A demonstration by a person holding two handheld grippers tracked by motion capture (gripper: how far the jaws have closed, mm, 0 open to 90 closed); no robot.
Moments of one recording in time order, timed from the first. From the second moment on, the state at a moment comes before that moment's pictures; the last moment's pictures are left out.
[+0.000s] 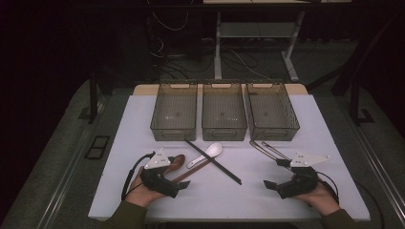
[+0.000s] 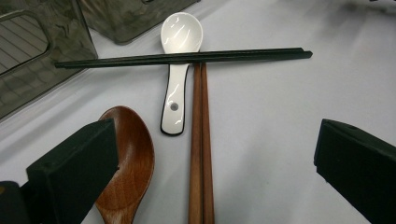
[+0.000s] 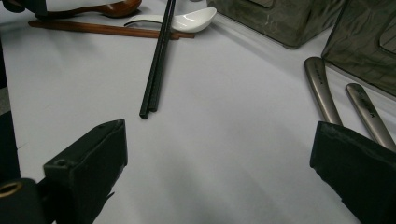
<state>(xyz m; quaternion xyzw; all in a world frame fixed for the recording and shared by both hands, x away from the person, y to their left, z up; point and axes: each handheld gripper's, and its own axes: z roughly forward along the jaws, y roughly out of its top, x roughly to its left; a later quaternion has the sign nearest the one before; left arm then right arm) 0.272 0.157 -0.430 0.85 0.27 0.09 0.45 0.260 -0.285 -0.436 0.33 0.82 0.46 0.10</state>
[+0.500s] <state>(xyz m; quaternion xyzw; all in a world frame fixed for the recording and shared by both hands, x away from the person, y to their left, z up) 0.267 0.155 -0.431 0.84 0.28 0.10 0.45 0.261 -0.285 -0.432 0.33 0.82 0.45 0.09</state>
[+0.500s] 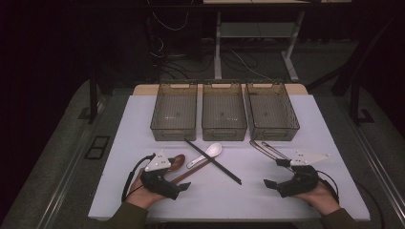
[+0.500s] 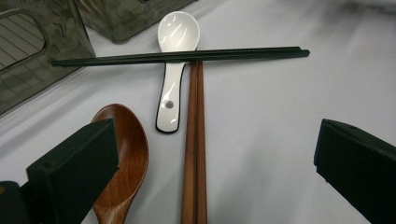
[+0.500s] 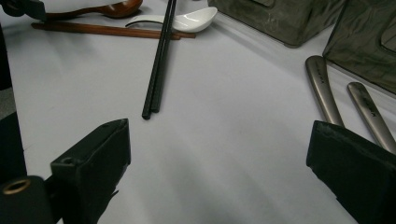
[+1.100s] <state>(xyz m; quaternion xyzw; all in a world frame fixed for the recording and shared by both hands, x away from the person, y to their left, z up) 0.265 0.156 -0.432 0.85 0.27 0.09 0.45 0.264 -0.271 -0.423 0.32 0.82 0.46 0.08</state>
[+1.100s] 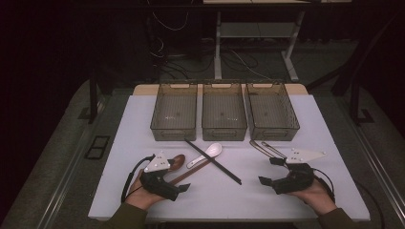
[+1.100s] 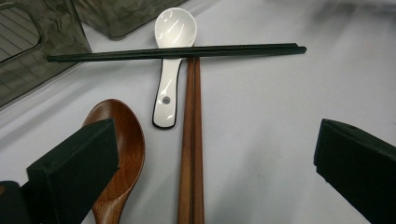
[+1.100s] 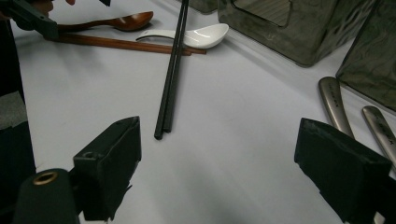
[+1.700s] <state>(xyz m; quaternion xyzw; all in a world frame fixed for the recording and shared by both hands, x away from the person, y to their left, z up) 0.267 0.155 -0.434 0.85 0.27 0.09 0.45 0.269 -0.259 -0.423 0.32 0.82 0.46 0.06</state>
